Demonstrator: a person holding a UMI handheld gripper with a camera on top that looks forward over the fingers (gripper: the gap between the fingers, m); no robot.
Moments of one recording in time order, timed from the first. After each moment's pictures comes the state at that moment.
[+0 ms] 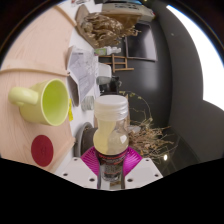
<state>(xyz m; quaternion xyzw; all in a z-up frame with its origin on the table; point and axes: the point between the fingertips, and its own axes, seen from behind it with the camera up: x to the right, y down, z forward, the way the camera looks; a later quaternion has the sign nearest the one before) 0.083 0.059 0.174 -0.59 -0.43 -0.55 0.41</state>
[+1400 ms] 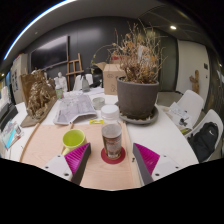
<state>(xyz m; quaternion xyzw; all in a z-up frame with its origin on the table) 0.069 -0.046 0.094 -0.87 0.06 -0.01 0.48</state>
